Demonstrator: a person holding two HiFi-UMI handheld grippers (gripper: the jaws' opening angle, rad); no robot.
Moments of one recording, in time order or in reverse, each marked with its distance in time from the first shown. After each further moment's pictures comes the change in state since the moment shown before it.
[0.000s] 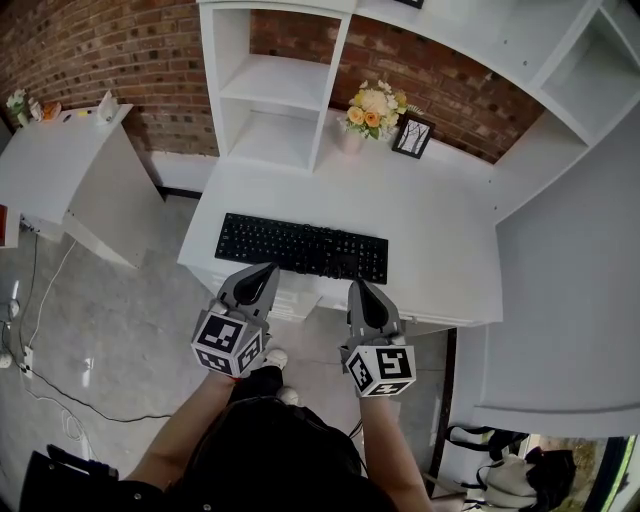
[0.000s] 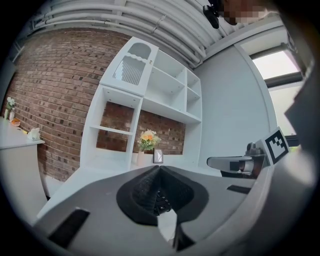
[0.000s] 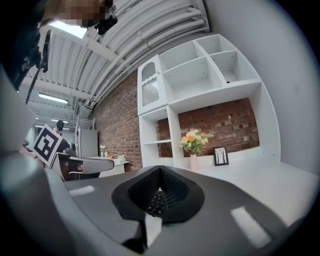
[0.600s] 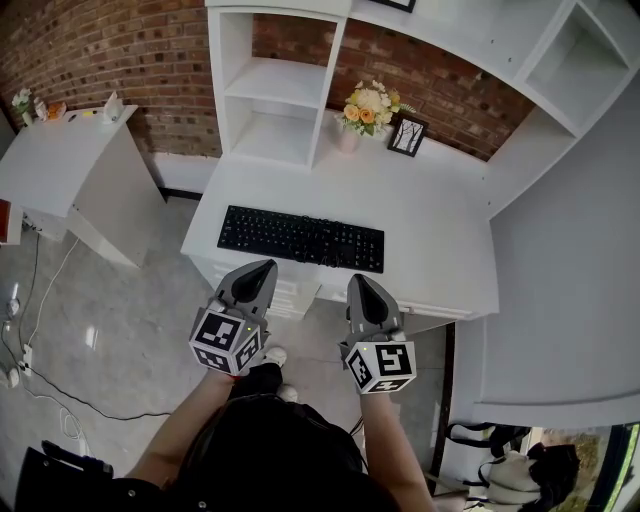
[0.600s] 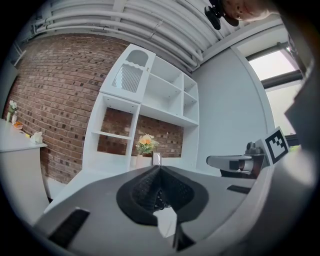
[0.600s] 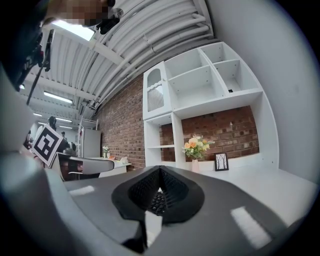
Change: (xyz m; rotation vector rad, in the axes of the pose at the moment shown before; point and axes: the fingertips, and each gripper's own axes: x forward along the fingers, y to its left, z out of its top) left arm -0.031 -0.021 0.008 0.013 -0.037 0.008; right arm -0.030 0.017 0.016 -0.040 -0.040 0.019
